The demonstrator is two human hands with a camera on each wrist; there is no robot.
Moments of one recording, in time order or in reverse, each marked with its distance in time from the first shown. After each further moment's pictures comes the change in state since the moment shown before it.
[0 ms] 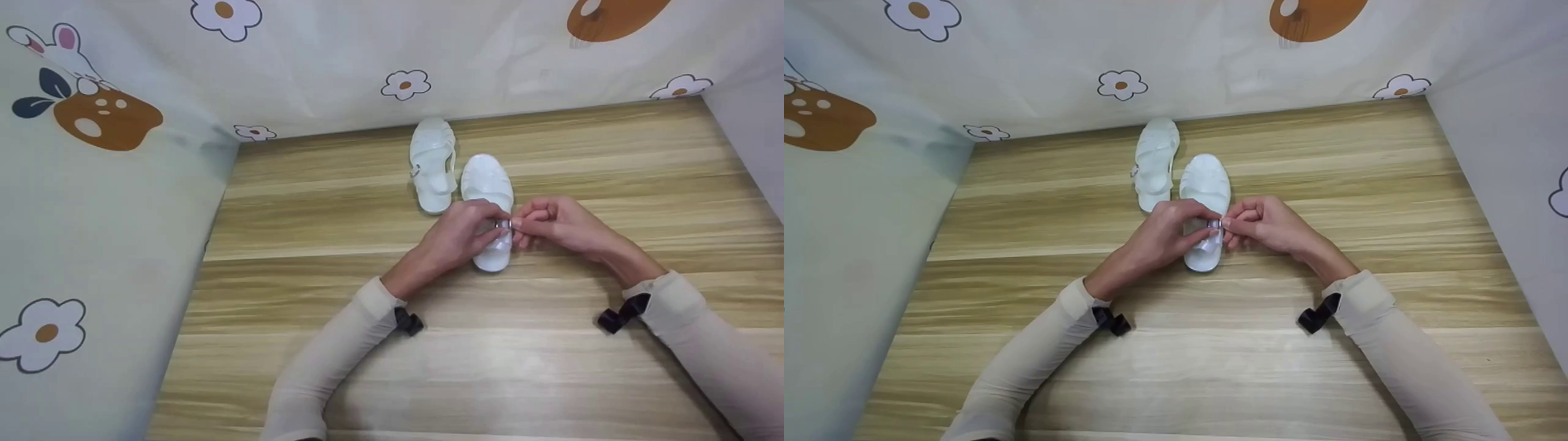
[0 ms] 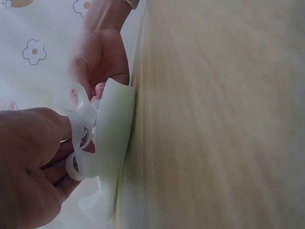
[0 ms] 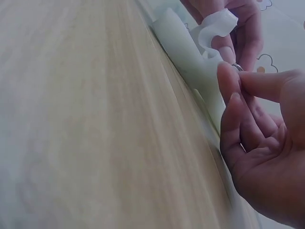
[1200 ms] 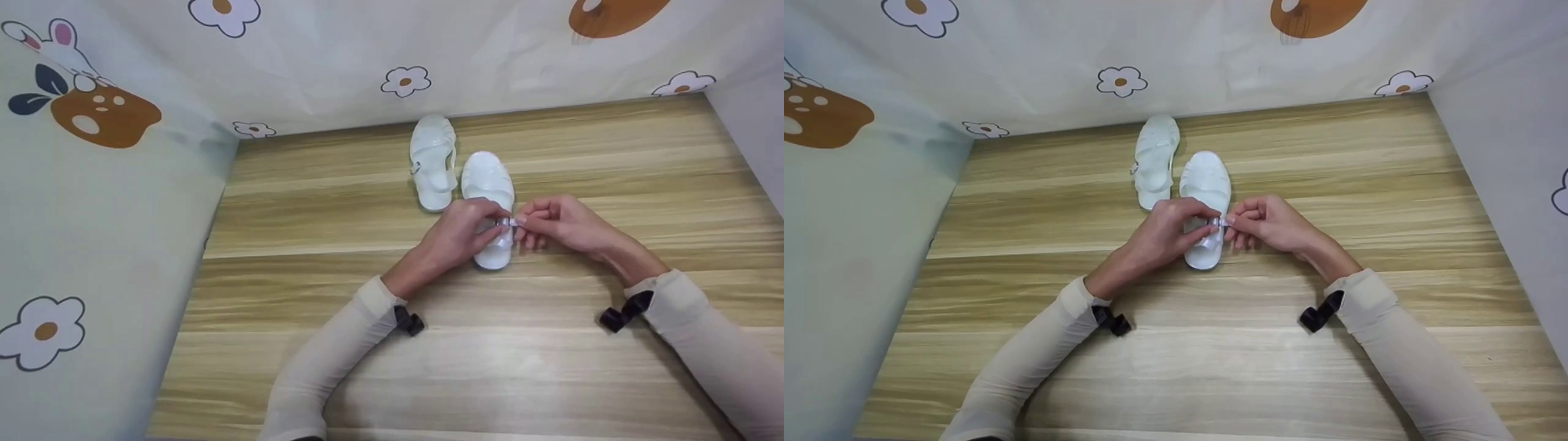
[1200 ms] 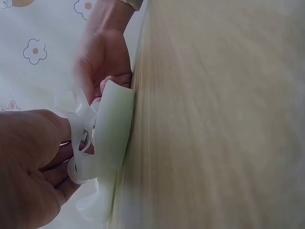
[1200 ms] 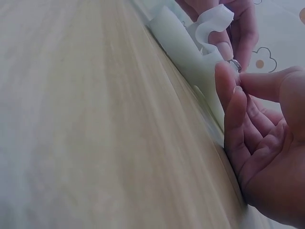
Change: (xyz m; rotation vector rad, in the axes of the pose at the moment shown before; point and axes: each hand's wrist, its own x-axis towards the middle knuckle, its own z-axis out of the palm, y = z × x) left_hand 0.000 0.002 0.001 0.012 0.015 -0.027; right_hand 0.000 0.005 -0.003 0.032 -0.018 0.029
